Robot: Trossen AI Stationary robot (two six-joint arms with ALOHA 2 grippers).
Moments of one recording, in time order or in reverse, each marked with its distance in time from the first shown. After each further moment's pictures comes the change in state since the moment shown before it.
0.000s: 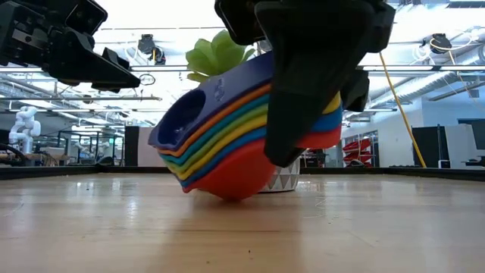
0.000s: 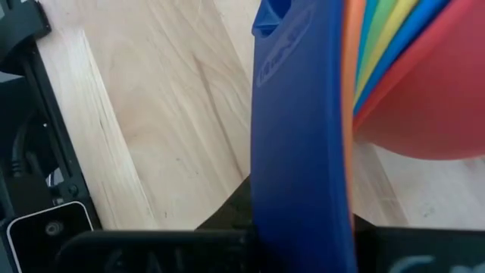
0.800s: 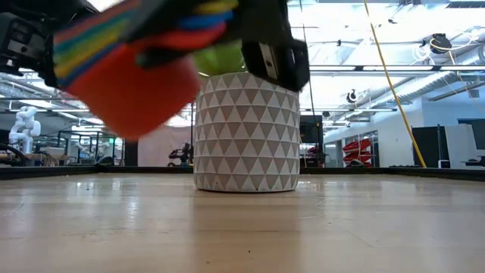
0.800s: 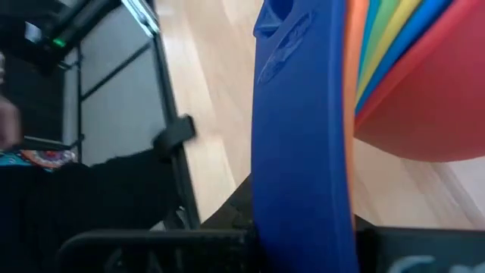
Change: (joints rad) left arm 0.000 0.000 0.000 -0.054 0.000 0.002; right arm -0.001 -0.008 -0.003 0.367 0.052 0.009
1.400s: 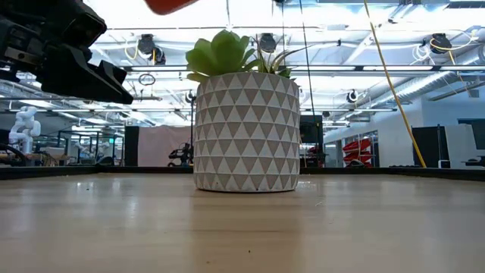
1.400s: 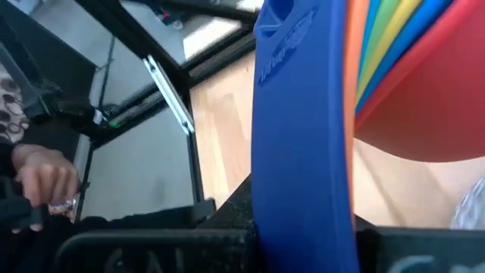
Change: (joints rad) left arm 0.000 0.000 0.000 -0.046 0.000 -0.003; right arm -0.067 -0.240 0.002 -0.072 0.111 -0.155
